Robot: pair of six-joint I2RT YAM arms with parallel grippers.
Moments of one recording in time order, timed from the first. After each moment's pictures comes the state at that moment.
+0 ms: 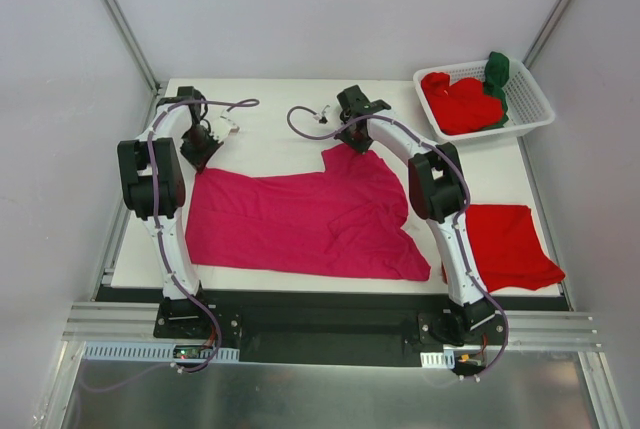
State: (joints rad) left arm 0.10 2.14 1.70 -1.00 0.11 0.84; right arm 0.50 2.42 2.09 -0.80 0.11 -0.55
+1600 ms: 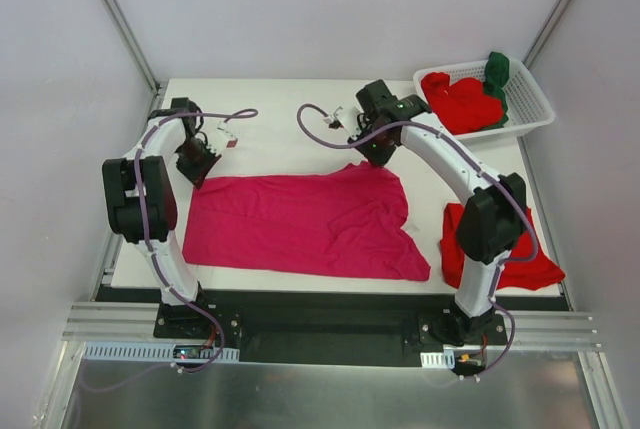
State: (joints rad) left arm 0.10 1.89 1.44 -1.01 0.15 0.82; right arm 0.56 1.87 1.77 -1.06 -0.04 -0.50
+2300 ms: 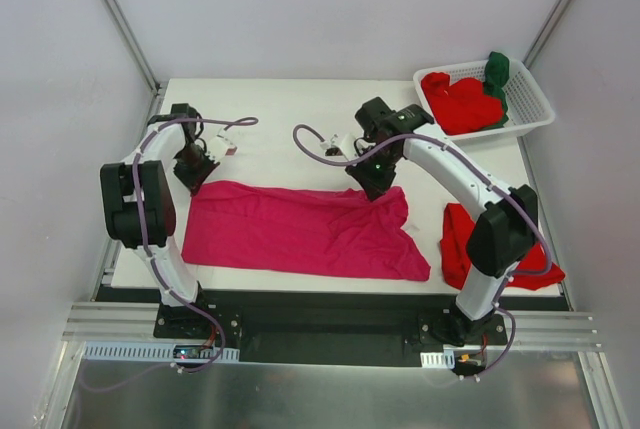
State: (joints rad) left arm 0.10 1.85 1.37 -1.01 0.09 0.85; right arm 0.62 1.77 1.67 -1.26 -0.27 -0.51
